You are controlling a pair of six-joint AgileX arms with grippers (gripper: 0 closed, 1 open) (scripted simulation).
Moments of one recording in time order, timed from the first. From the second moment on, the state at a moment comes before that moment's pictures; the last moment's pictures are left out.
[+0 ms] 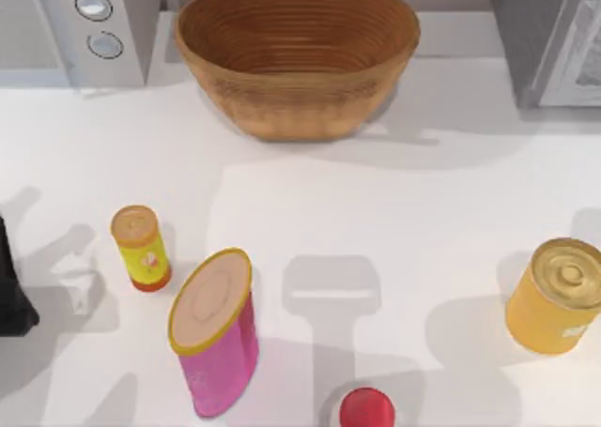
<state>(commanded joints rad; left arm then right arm) 0.00 0.00 0.00 0.00 0.00 0.00 0.11 0.21 0.25 -0.11 0.11 0.00</state>
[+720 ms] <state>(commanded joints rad) 0.00 0.00 0.00 0.00 0.00 0.00 0.00 0.01 -0.01 0.00 0.00 0.00</state>
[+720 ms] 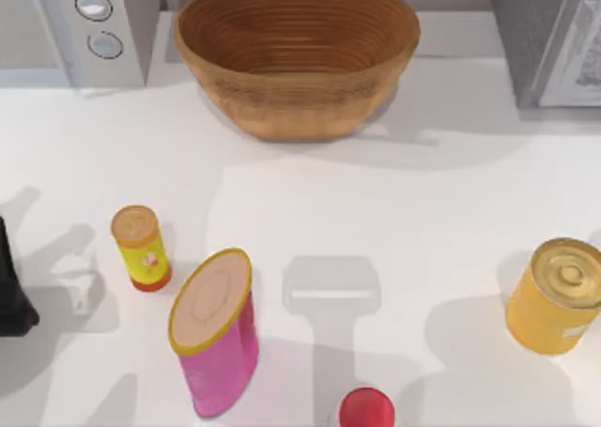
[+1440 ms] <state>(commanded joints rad) 0.00 0.00 0.00 0.00 0.00 0.00 0.28 0.78 0.63 0.20 0.28 0.01</state>
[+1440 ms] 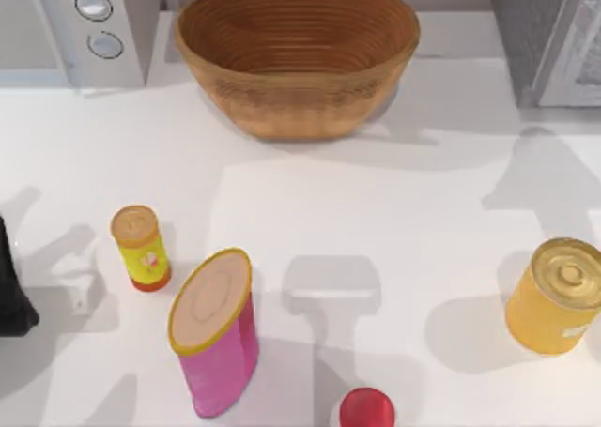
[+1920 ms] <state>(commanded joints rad) 0.00 0.00 0.00 0.00 0.00 0.00 0.55 1.68 1.28 0.40 0.57 0.01</state>
